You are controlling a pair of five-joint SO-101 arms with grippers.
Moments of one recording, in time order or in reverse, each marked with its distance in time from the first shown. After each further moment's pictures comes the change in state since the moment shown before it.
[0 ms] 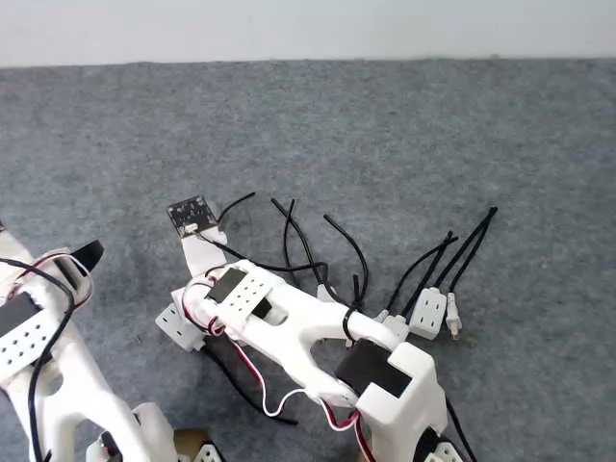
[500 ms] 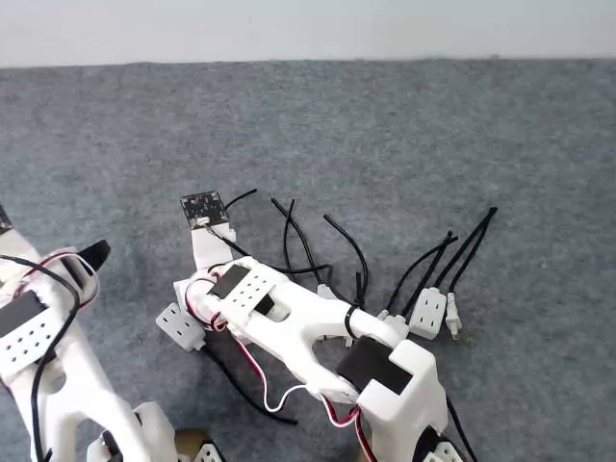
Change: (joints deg) left arm 1.4 0.0 0.6 -0.6 0.0; right arm 1.2 0.1 0.0 -0.8 -6.4
